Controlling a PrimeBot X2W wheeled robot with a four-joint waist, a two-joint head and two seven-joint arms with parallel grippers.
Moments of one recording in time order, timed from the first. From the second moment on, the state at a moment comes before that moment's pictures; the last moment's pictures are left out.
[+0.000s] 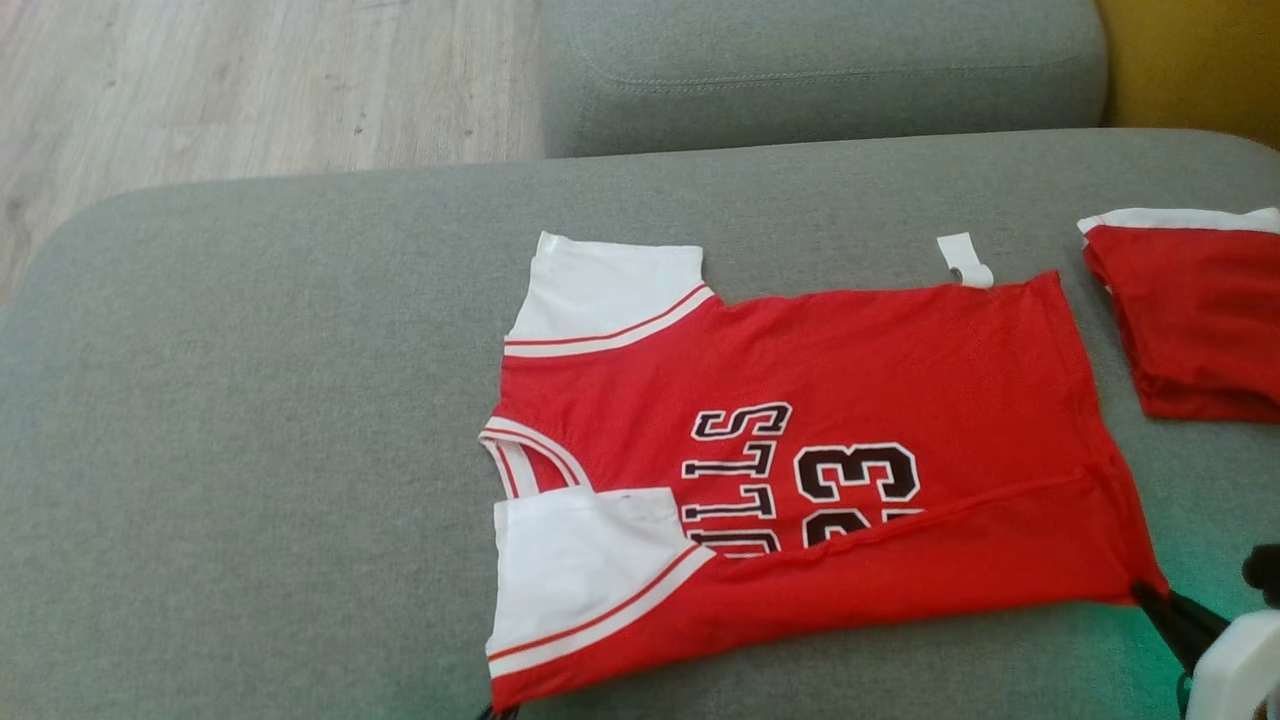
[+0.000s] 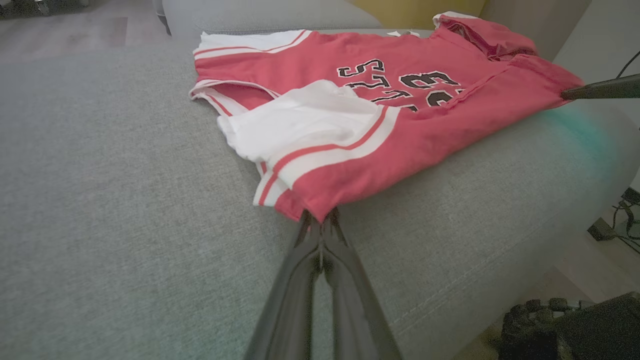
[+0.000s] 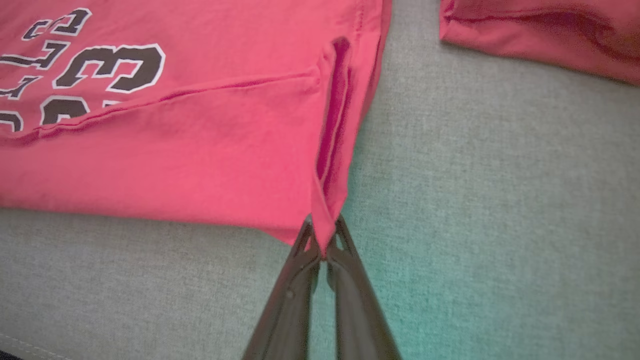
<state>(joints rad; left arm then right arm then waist) 0.24 0.29 -0.48 0.16 -0.21 -0.12 -0.17 0.02 -0.70 0.46 0.40 0.76 0.13 0.11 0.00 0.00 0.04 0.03</state>
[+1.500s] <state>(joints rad) -0.96 0.58 -0.67 0.53 -0.77 -0.13 0.56 -0.11 -0.48 0.22 0.08 0.48 0.13 0.07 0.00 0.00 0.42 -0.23</state>
